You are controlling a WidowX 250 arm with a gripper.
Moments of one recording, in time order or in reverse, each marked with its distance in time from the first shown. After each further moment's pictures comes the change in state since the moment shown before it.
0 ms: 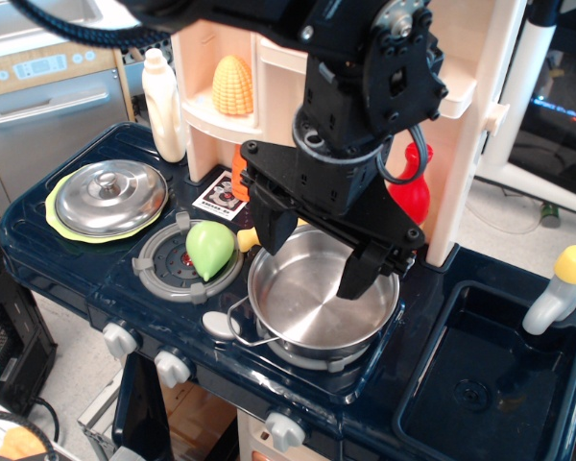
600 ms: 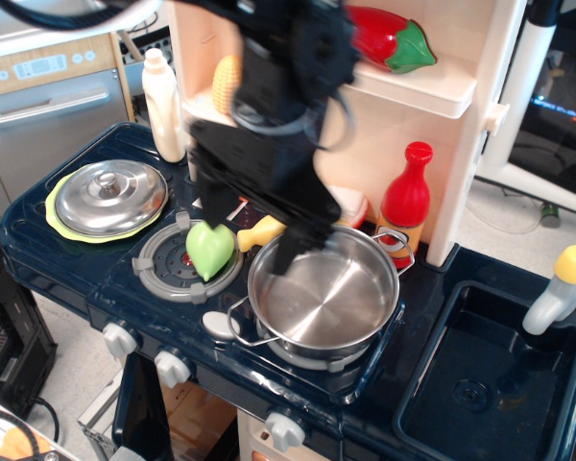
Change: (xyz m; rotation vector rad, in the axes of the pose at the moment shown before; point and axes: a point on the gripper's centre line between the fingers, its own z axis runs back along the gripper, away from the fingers) arm -0.001 0.048 -0.009 0.029 0.072 -0.104
